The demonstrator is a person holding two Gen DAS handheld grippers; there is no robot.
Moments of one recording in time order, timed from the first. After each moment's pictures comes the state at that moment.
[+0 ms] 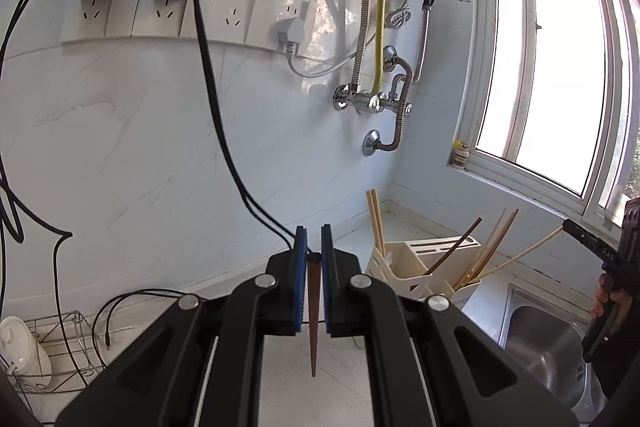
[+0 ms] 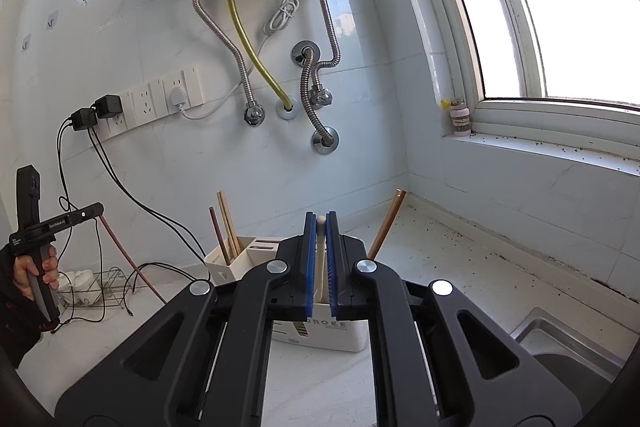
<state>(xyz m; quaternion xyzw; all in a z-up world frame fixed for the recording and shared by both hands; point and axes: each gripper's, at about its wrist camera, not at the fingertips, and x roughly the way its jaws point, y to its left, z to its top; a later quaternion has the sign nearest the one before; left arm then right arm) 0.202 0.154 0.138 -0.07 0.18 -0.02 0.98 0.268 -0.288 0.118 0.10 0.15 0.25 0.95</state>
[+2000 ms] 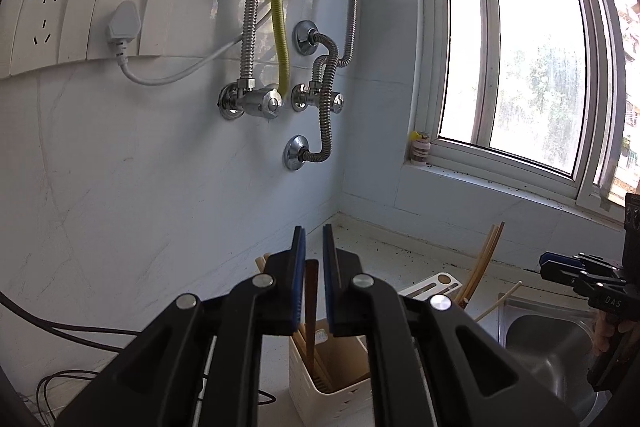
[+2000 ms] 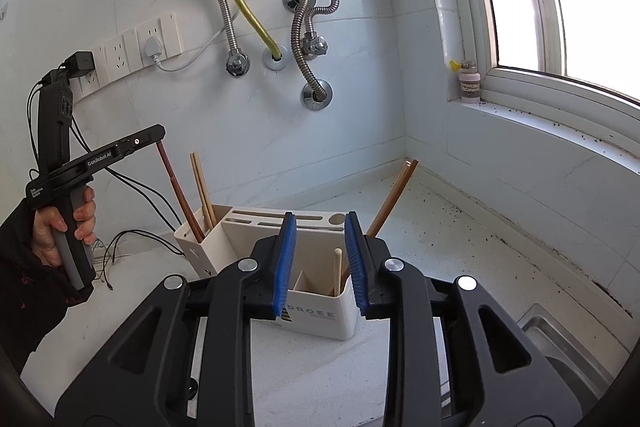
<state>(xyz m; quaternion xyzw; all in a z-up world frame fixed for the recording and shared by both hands) 0.339 0.056 0.136 -0.01 0.19 -0.10 0.98 0.318 -0.262 0.109 0.05 0.23 0.24 0.94</state>
